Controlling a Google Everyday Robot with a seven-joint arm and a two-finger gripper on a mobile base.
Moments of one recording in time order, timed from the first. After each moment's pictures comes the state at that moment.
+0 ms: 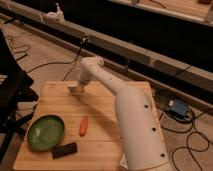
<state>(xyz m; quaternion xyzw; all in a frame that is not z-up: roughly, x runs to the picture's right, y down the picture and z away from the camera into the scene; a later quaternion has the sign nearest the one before) -0.188 0.000 0.981 -0.30 -0.20 0.14 0.92</state>
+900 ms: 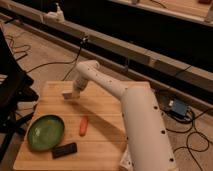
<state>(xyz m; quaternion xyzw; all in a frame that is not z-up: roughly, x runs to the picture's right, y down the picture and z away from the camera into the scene) -0.169 0.041 0.943 -0.32 -0.21 0.11 0.92</state>
